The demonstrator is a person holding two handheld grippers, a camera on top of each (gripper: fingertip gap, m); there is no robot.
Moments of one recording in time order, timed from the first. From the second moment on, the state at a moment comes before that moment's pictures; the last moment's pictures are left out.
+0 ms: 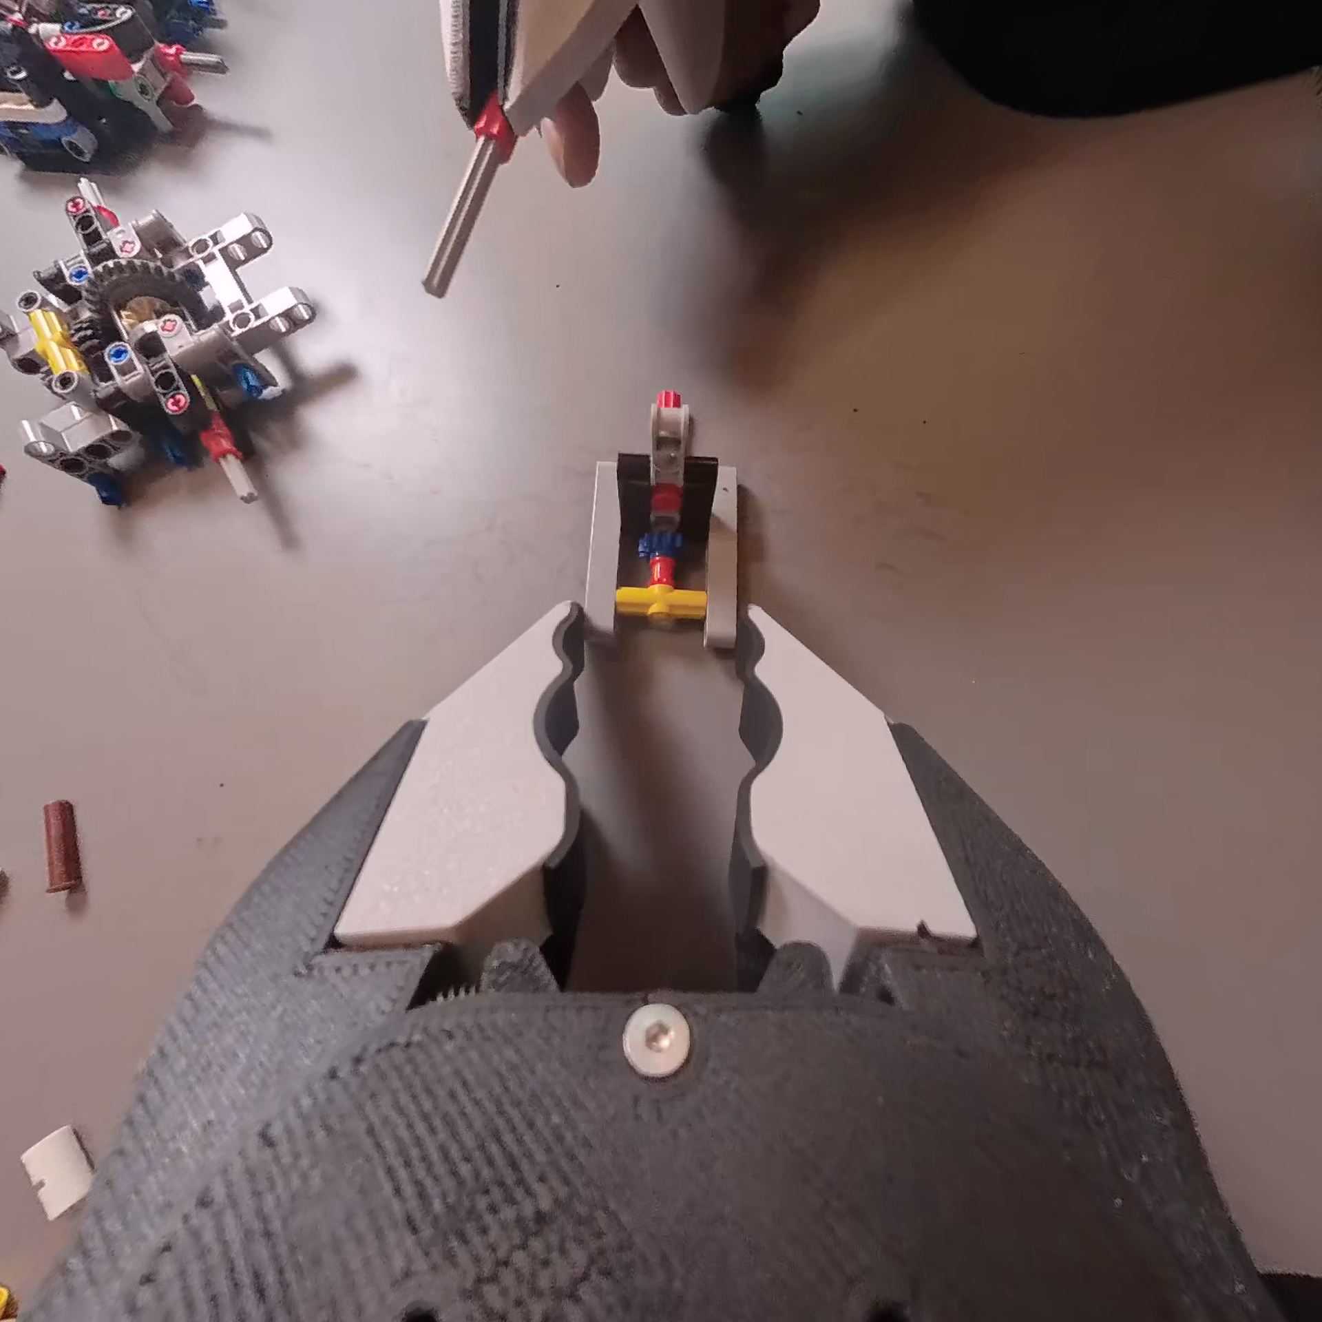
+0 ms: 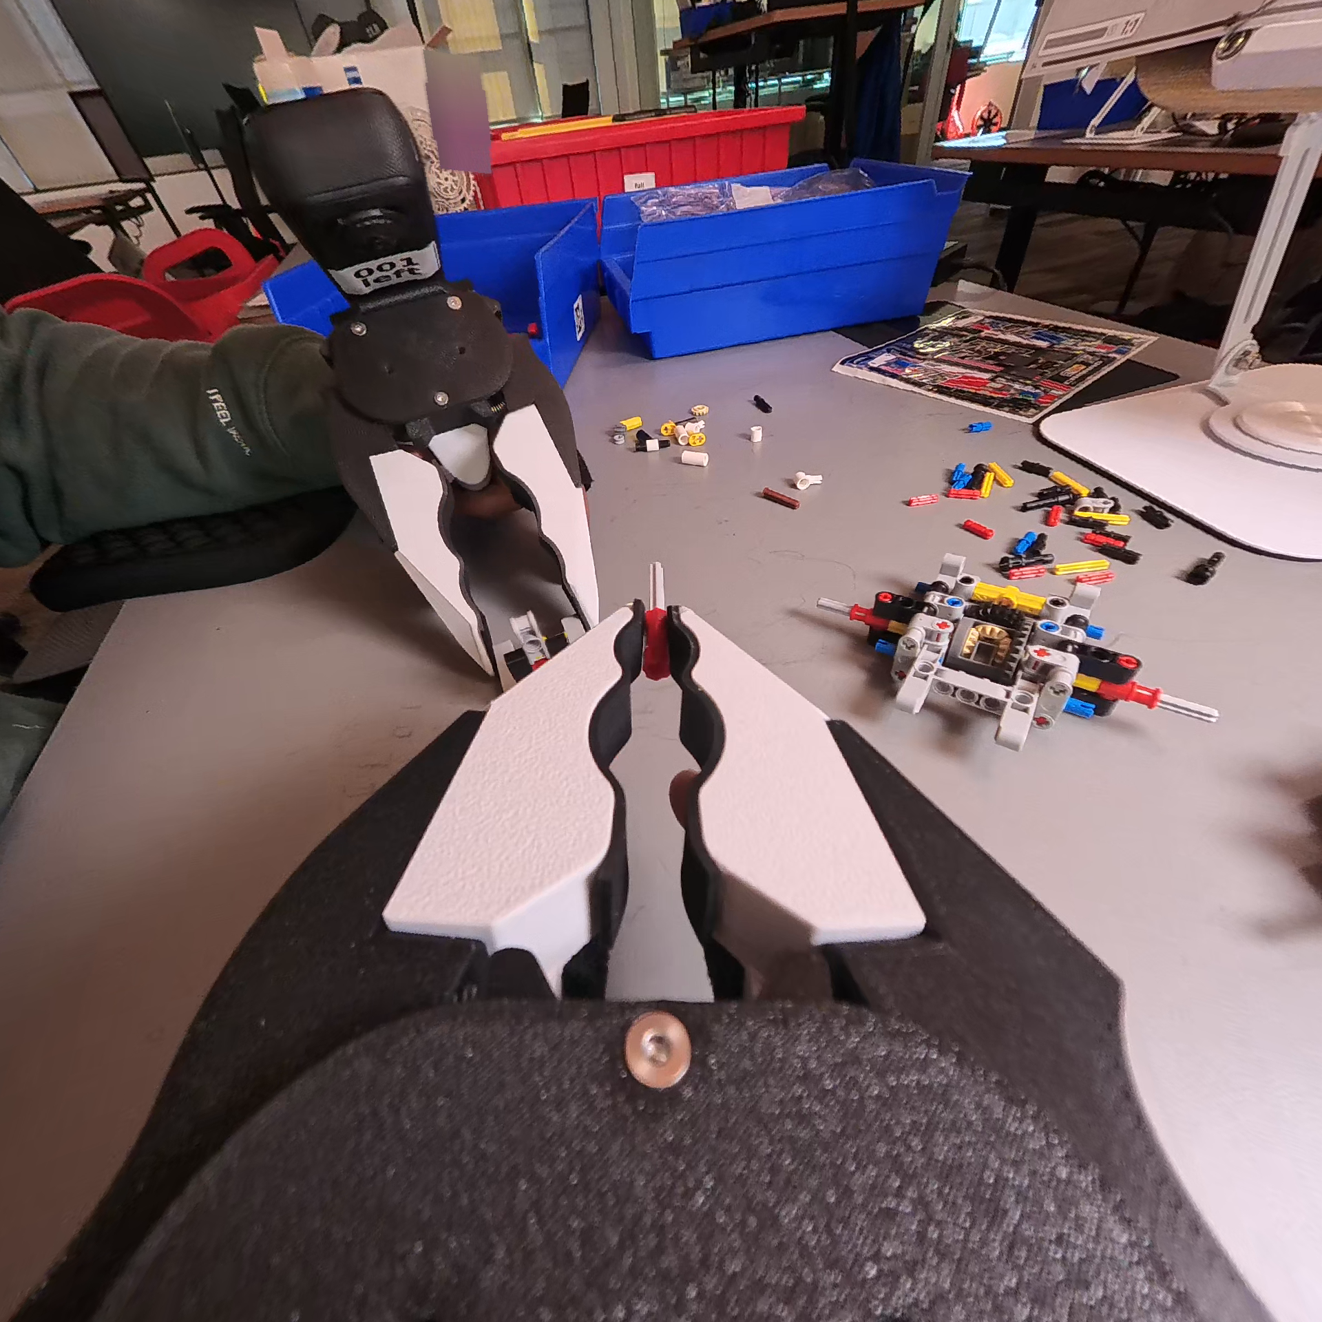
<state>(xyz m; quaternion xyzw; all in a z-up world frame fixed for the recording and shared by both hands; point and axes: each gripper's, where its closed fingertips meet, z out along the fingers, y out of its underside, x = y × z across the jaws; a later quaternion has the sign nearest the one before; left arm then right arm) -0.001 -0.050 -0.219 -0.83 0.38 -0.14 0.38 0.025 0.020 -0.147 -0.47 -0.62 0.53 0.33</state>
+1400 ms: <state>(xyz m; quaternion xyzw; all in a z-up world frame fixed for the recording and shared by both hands) 0.007 -0.041 -0.210 -0.81 0.38 -0.15 0.43 0.028 0.013 -0.154 -0.46 -0.65 0.51 0.33</state>
